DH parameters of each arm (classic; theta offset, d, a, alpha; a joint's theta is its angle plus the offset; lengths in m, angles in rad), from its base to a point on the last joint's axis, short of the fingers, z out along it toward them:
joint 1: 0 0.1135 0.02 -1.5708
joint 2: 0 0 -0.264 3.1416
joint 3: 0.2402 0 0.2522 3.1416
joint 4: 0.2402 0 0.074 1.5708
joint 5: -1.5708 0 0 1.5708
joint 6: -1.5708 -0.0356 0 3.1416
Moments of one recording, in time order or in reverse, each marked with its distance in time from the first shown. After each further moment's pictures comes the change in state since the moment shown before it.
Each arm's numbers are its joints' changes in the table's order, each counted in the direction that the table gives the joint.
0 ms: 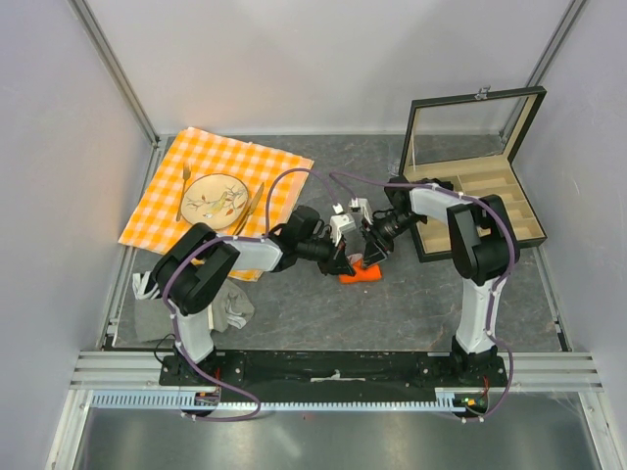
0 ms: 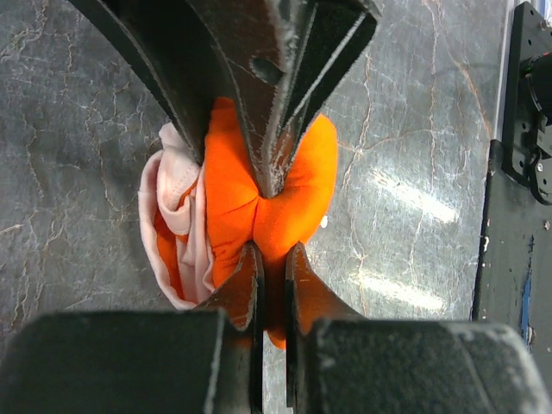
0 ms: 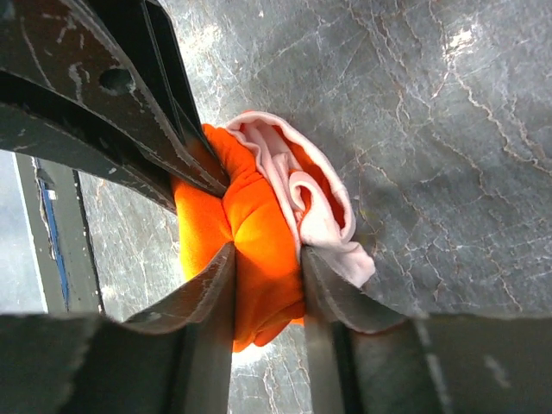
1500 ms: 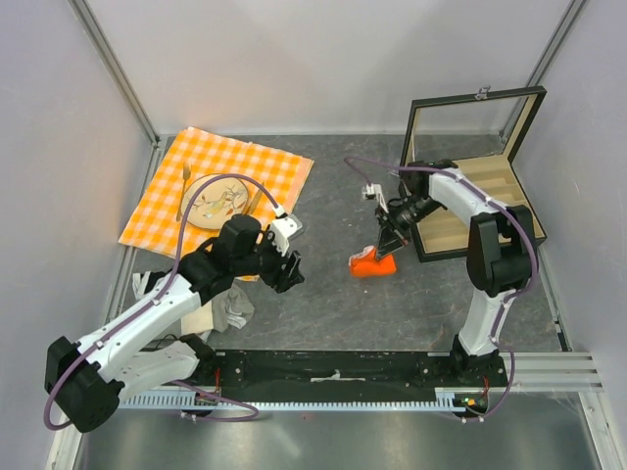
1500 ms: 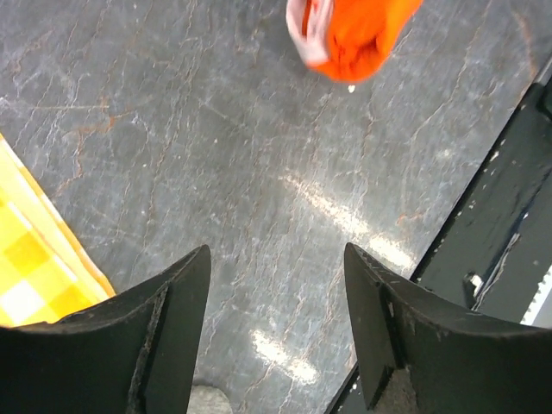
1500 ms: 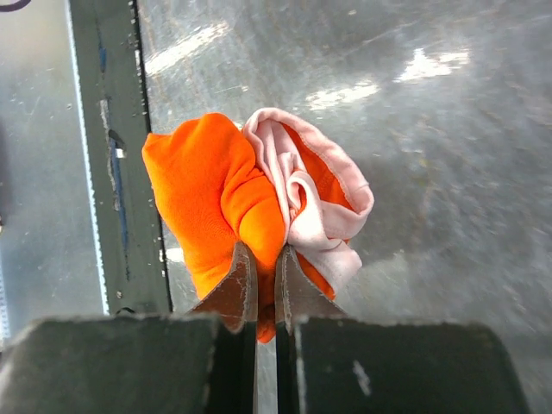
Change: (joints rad) left arm 0.030 -0.855 -0.100 0.744 0.393 -0.101; right arm -0.055 -0.126 0.095 0.356 0.045 0.203
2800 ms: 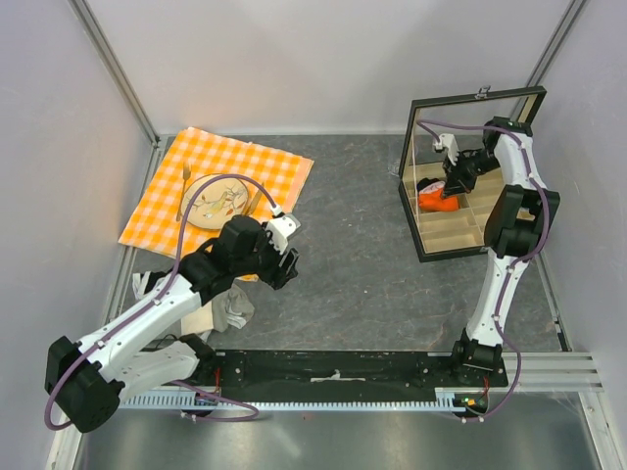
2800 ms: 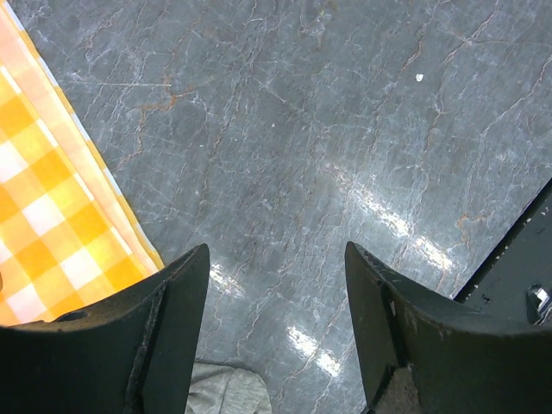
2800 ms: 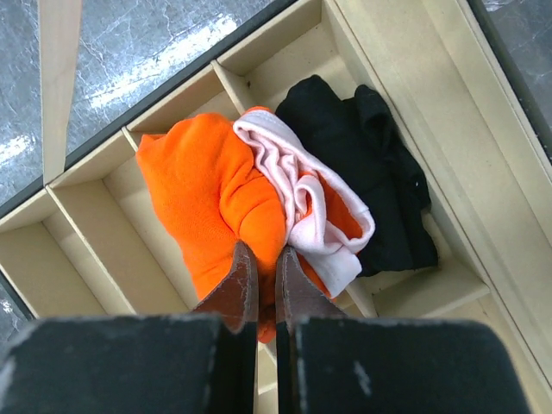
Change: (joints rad) left arm 0.005 -0.013 -0.027 0.017 0.137 -0.053; right arm -0.459 0.410 0.717 0.082 -0.265 0.282
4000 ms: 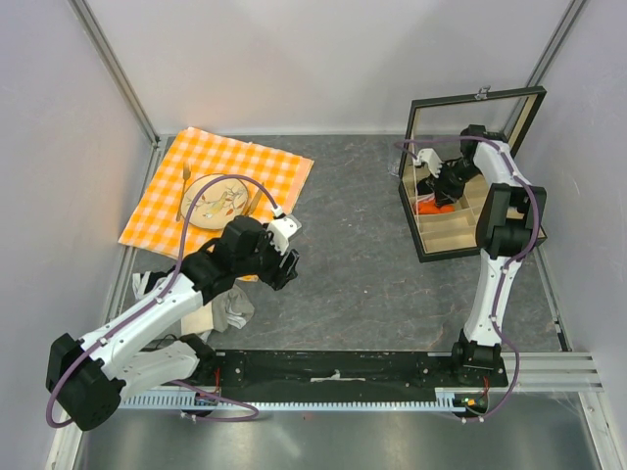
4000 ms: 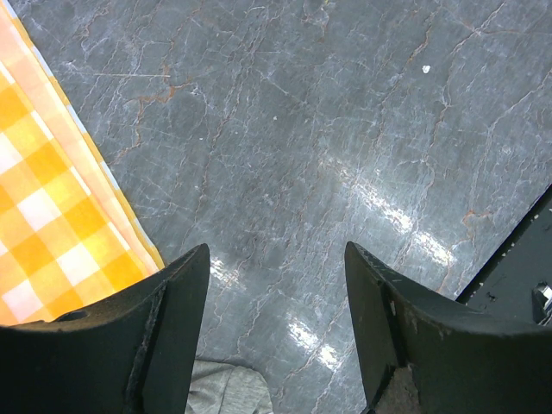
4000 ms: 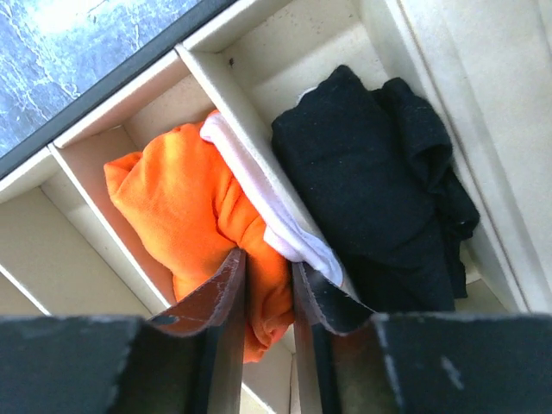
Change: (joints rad) left arm 0.000 0.014 -0.007 0.000 0.006 -0.002; right arm 0.081 -0.019 -0.169 -0.183 -0.232 -0.040
